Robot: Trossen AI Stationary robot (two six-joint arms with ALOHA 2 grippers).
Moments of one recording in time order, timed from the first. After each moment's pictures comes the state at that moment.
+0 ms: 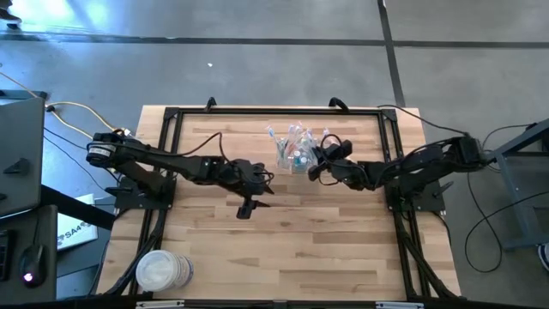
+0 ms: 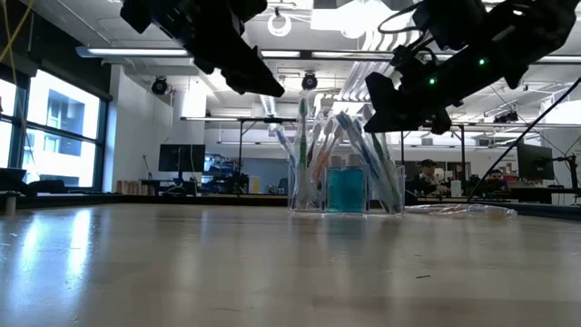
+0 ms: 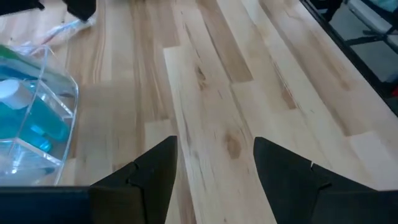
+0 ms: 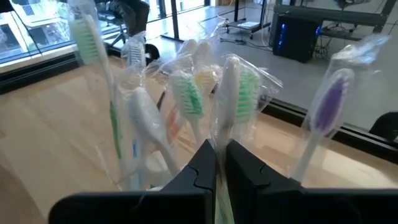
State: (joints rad) left arm -0.07 1.44 0.93 -0.05 0.13 0.07; right arm 0.01 1.40 0.49 0.43 0.82 0.42
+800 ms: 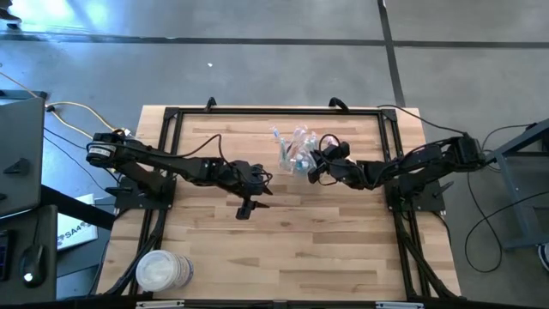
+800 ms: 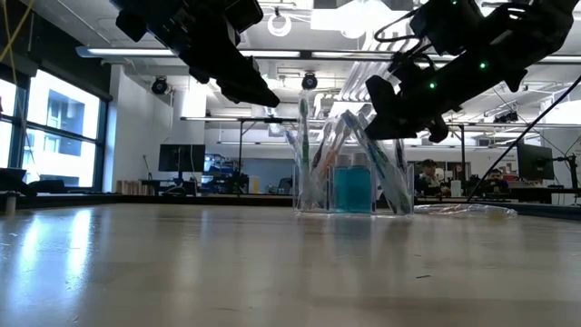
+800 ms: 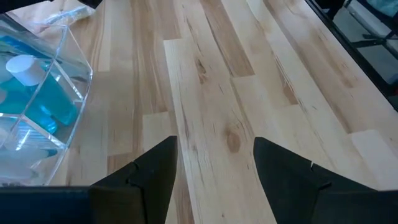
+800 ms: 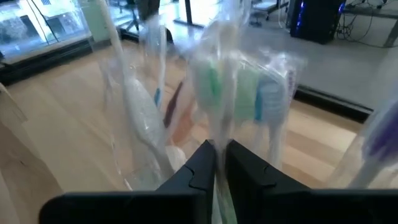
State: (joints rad) left arm -0.07 1.44 0.88 0.01 0.13 0.05; right arm -0.01 1.41 0.49 0.41 0.73 0.47
